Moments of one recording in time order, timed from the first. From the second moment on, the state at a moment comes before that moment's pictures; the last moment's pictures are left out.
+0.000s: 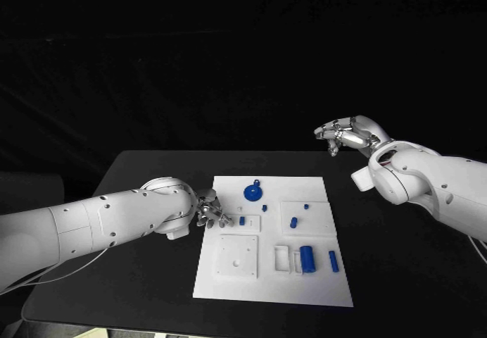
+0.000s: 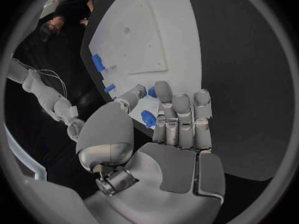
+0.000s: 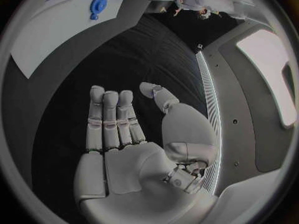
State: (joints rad) left arm 1.23 -0.69 -0.18 1.31 -1.06 0.03 -0.39; left_hand 0.84 -0.18 0.53 -0.01 0.05 1.08 0.05 0.21 0.71 1.35 -0.06 0.83 0.55 1.15 -0.16 1.39 0.42 0.02 0.89 -0.12 0.96 1.31; right arm 1.27 -0.77 0.00 1.26 -0.64 -0.37 0.15; right_hand 0.88 -0.07 0.47 -0.27 0.75 0.87 0.15 0.29 0.41 1.00 0.05 1.07 0.80 0.99 -0.04 1.09 0.97 0.25 0.96 0.07 0.79 1.30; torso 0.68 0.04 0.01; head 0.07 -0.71
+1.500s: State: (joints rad) left arm 1.21 -0.63 -0.18 1.26 -1.07 0.03 -0.40; left_hand 0.91 -0.05 0.47 -0.07 0.05 1.11 0.04 0.23 0.72 1.36 -0.06 0.84 0.55 1.15 -0.16 1.40 0.43 0.02 0.89 -0.12 0.96 1.31; right arm 1.27 -0.77 0.00 1.26 -0.64 -0.37 0.15; right_hand 0.89 -0.07 0.47 -0.28 0.75 0.87 0.15 0.29 0.41 1.00 0.05 1.07 0.80 0.99 -0.04 1.09 0.97 0.25 0.96 0.07 0.79 1.30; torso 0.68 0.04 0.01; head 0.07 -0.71
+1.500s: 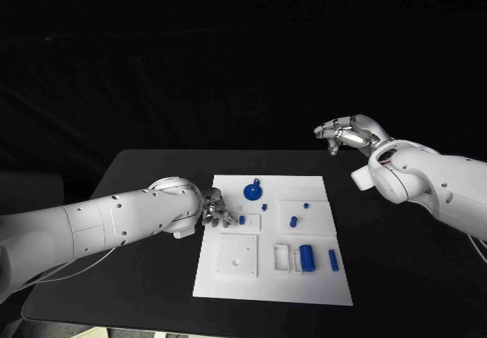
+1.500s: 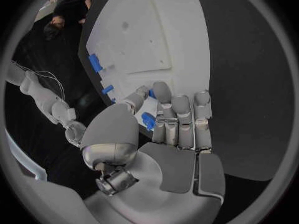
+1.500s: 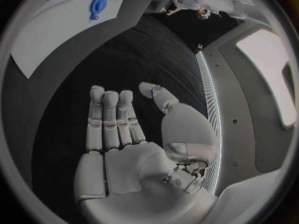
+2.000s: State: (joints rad) left arm 1.21 -0.64 -0.18 1.26 -1.07 0.03 -0.40; left_hand 0.94 0.00 0.48 -0.15 0.05 1.11 0.05 0.23 0.72 1.36 -0.06 0.84 0.55 1.15 -0.16 1.40 0.43 0.02 0.89 -0.12 0.96 1.31; right arm 1.27 -0.77 0.00 1.26 -0.64 -0.37 0.15; right_hand 0.89 -0.07 0.47 -0.28 0.75 0.87 0.15 0.30 0.41 1.00 0.05 1.07 0.80 0.99 -0.04 1.09 0.97 0.25 0.96 0.07 0.79 1.30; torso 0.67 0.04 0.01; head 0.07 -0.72
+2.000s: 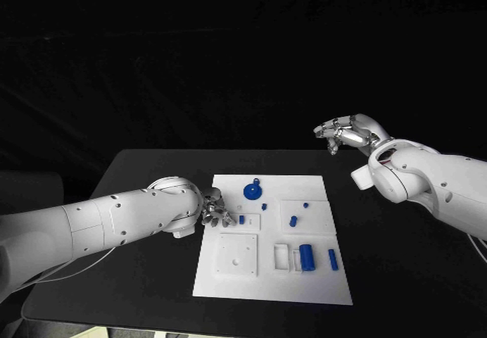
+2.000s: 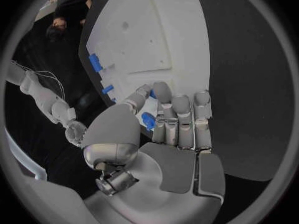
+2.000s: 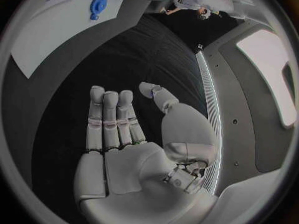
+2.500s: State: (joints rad) left arm 1.21 -0.67 -0.18 1.29 -1.02 0.01 -0.39; left_hand 0.93 0.05 0.47 -0.19 0.17 1.09 0.05 0.21 0.70 1.36 -0.06 0.84 0.55 1.15 -0.15 1.40 0.42 0.02 0.89 -0.12 0.96 1.31; right arm 1.27 -0.77 0.00 1.26 -0.64 -0.36 0.15; right_hand 0.89 -0.07 0.47 -0.28 0.75 0.87 0.15 0.30 0.41 1.00 0.05 1.07 0.80 0.99 -0.04 1.09 0.97 0.25 0.96 0.07 0.79 1.30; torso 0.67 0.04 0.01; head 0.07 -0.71
